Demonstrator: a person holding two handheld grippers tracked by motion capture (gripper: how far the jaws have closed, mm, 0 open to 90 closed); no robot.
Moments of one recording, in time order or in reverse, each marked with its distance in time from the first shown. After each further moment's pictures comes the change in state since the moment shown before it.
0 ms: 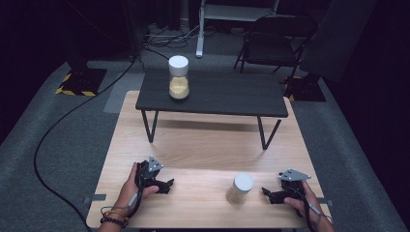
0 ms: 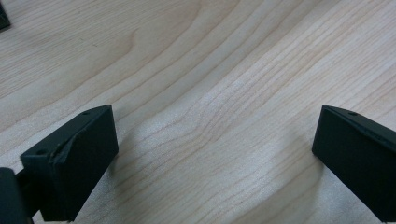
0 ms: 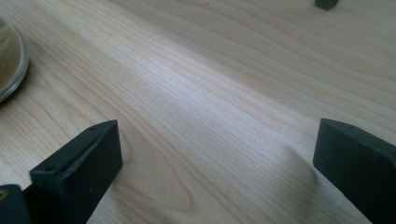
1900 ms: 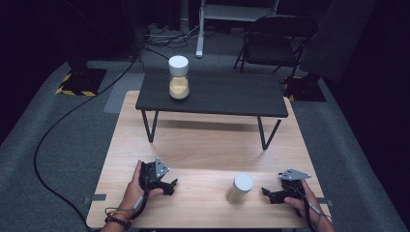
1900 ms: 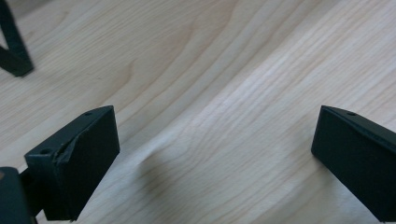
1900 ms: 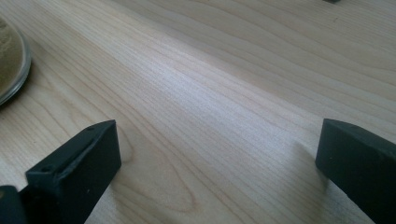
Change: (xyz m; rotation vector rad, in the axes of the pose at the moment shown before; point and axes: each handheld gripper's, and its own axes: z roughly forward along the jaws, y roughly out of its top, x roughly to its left) left arm -0.030 -0.001 0.001 -0.034 0.100 0.107; right arm -0.006 0.000 0.003 0.011 0.025 0.022
